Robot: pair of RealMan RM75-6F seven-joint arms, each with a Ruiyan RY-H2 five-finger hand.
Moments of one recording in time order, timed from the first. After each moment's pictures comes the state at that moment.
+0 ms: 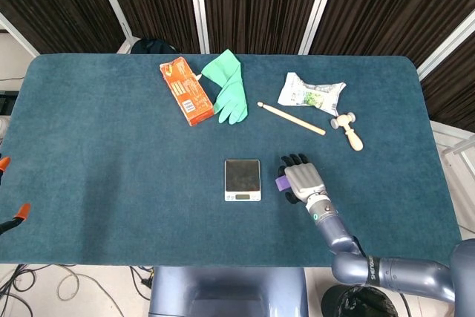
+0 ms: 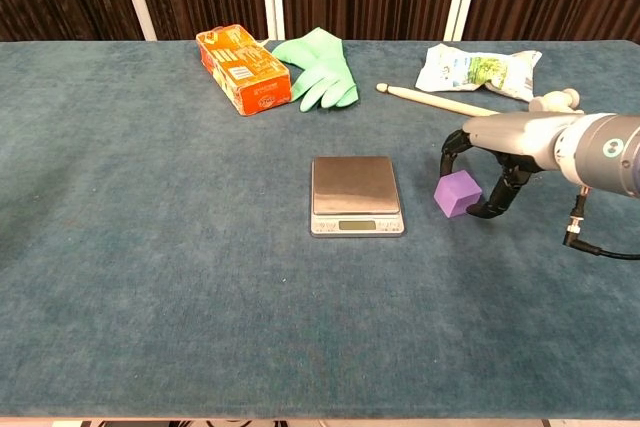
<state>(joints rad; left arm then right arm) -0.05 -1.10 -0.08 -1.58 1.46 1.54 -0.03 0.85 -1.49 0.14 -1.64 -0.61 0.94 -0.65</state>
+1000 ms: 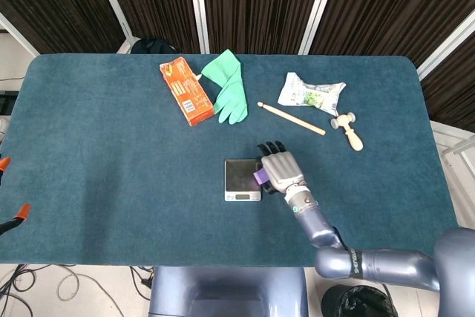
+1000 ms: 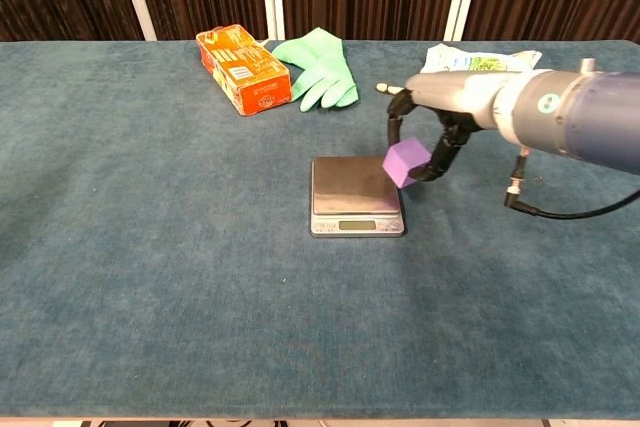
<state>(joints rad) -0.05 -1.10 -0.09 -1.59 1.45 1.54 -0.02 0.97 -1.54 0.21 -1.66 -0.57 0.97 -0.68</state>
